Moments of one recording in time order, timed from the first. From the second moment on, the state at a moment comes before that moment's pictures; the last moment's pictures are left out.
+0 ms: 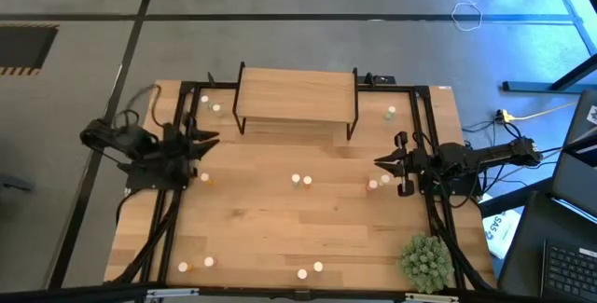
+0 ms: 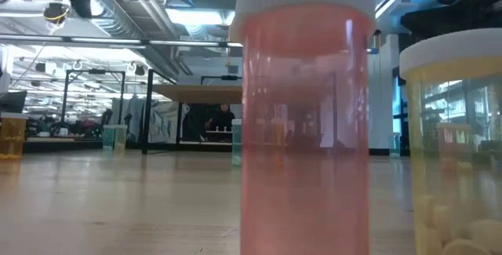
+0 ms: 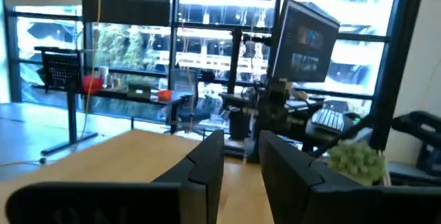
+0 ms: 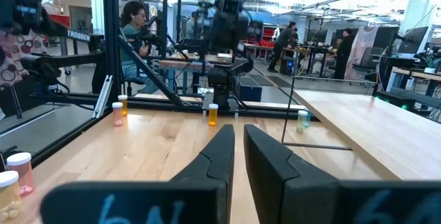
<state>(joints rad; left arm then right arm) -0.37 0.06 0.29 0.13 -0.63 0.09 0.20 0.13 0.01 0.24 0.18 -0.09</state>
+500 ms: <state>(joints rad) -0.37 0.60 0.88 -0.62 -0.91 -0.41 0.20 0.13 0.01 0.24 0.18 -0.09</state>
